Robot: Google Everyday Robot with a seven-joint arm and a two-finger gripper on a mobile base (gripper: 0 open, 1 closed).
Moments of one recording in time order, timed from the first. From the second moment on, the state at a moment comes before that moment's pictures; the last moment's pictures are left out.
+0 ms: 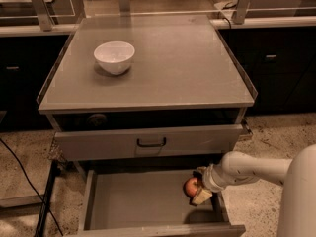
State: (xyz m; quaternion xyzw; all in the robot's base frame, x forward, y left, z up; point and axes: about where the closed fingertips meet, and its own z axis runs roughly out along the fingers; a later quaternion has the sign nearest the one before) arm 0.533 -0.191 0.374 -0.58 0.78 0.11 0.21
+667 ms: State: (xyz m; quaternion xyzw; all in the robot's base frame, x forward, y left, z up) arm 0.533 -0.191 0.374 -0.58 0.78 0.11 0.21
